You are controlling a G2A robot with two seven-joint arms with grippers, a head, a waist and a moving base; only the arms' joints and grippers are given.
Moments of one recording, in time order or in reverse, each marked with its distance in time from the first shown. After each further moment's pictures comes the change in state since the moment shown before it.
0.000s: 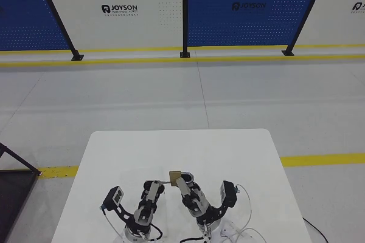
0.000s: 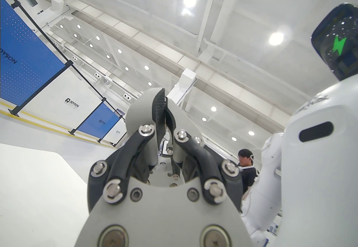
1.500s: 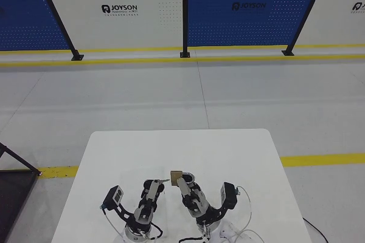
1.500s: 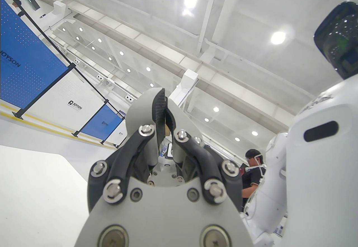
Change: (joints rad) left arm -0.002 -0.019 -0.014 0.015 0.022 0.000 0.000; right arm -0.012 -0.020 0.015 0.013 -0.045 0.010 -0.034
